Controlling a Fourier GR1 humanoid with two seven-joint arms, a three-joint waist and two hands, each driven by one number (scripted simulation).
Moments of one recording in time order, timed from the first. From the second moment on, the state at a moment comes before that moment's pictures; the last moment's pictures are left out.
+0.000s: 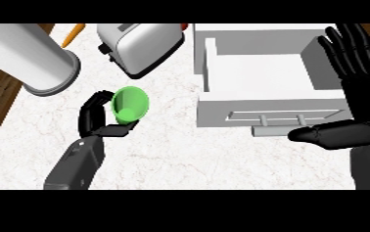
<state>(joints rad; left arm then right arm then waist) -0.57 0.13 0.38 -0.32 0.04 -0.09 -1.11 -0.28 -0.22 -0.16 -1.87 -0.15 0.21 0.14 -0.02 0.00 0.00</state>
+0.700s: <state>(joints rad) -0.81 0.03 0.22 -0.66 0.05 -0.09 -0.77 -0.25 -0.22 -0.16 -1.84 -0.11 0.19 0.10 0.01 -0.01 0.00</state>
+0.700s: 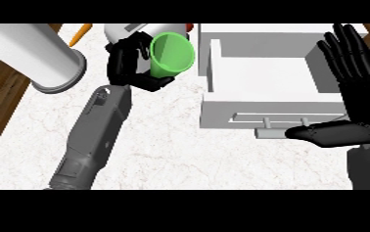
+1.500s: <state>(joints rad) -1.23 0.00 -0.02 -0.61 0.17 0.26 -0.32 -0.25 -0.22 -0.17 -1.82 -0.12 0.21 0.06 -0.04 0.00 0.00</state>
